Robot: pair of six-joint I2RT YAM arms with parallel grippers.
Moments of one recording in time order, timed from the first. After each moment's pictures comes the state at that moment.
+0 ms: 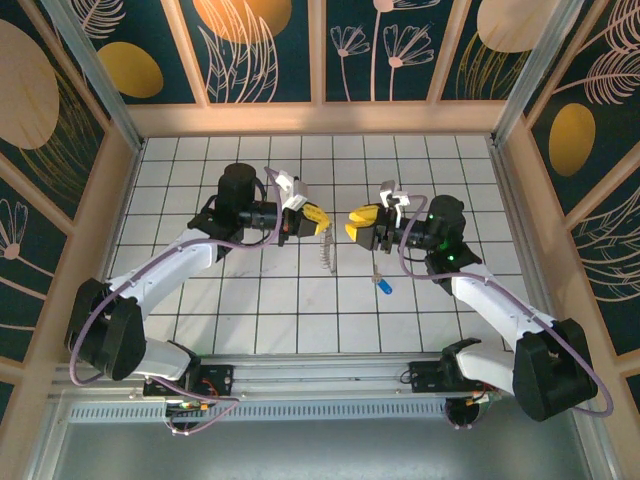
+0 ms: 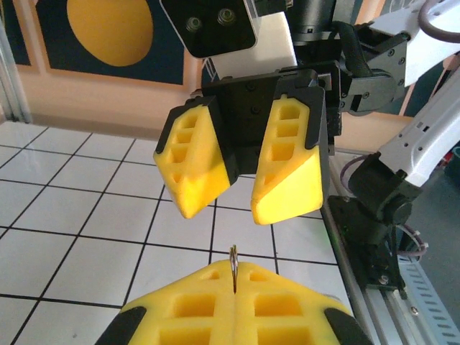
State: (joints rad) left arm -0.52 1.43 1.01 0.09 1.05 0.13; right arm 0.38 1.14 0.62 0.47 -0.97 0.30
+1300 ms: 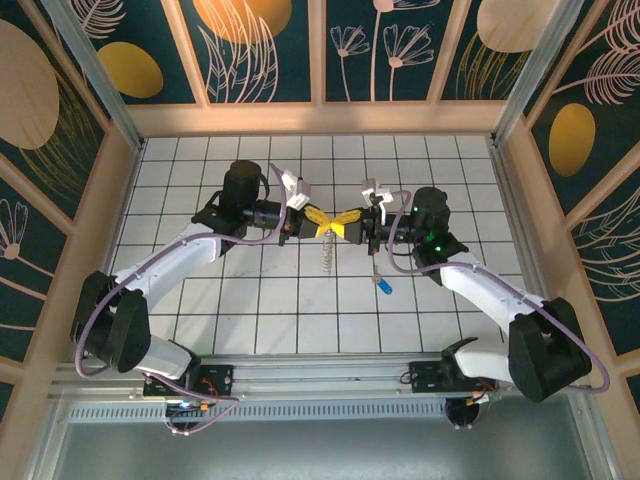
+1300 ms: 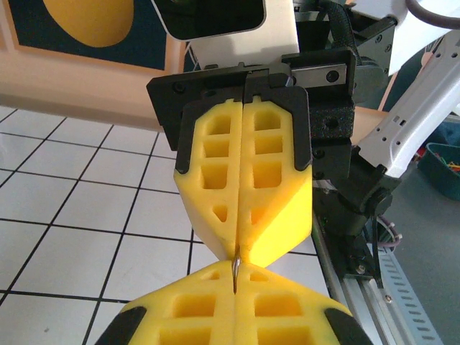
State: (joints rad) left arm -0.52 1.47 1.05 0.02 1.10 0.15; right arm 0.46 1.24 0.71 0.48 -1.02 0.28
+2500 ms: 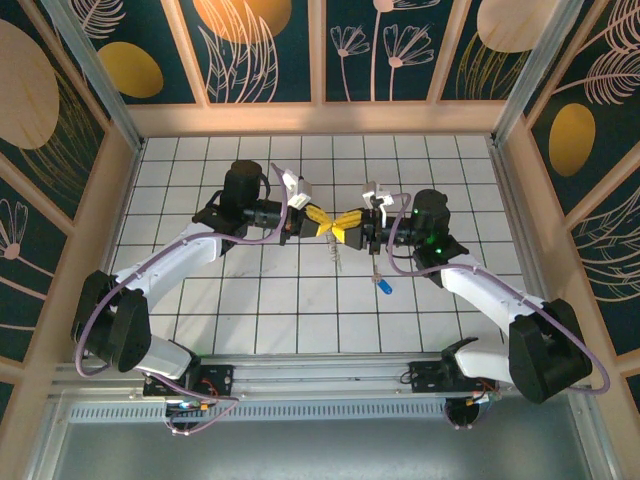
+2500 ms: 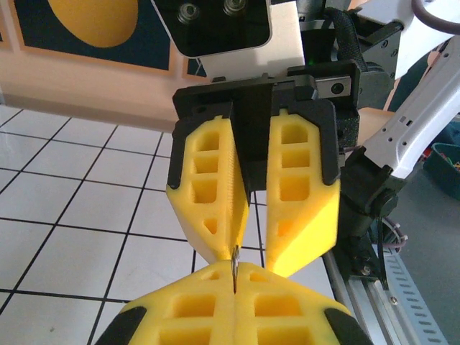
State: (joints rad) left arm -0.52 1.47 1.06 0.02 1.09 0.15; right arm 0.46 1.24 0.68 0.48 -1.02 0.28
